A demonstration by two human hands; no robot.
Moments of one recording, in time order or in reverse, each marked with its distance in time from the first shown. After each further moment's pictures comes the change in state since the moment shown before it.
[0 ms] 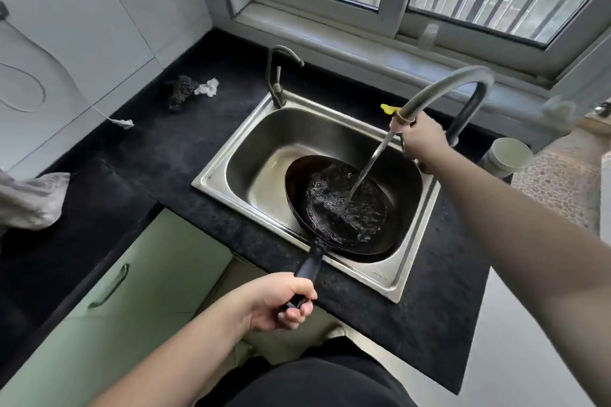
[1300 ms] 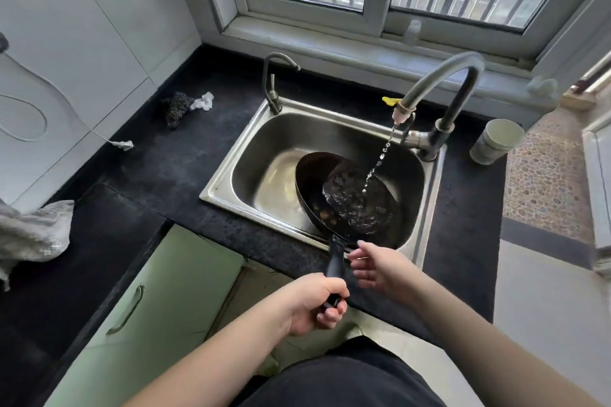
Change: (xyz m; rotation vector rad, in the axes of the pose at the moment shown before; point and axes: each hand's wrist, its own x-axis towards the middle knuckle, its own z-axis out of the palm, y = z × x) left_hand 0.007 -0.009 0.005 0.035 0.008 0.001; right_hand -0.234 0.006 0.097 0.854 -0.578 0.760
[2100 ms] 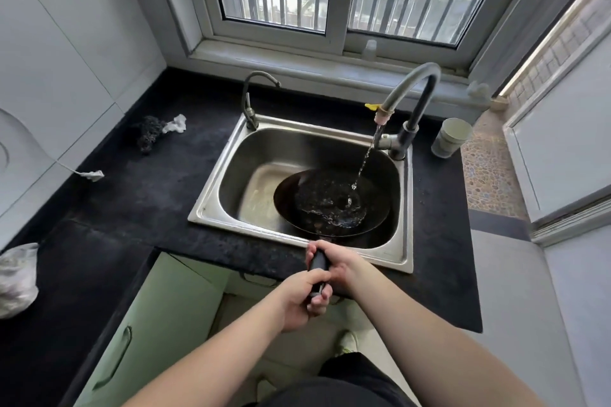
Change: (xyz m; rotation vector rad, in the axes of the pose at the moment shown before) left_hand 0.012 -0.007 -0.056 -0.107 -0.098 0.091; right_hand 0.049 0.007 0.095 0.750 -0.192 0.146
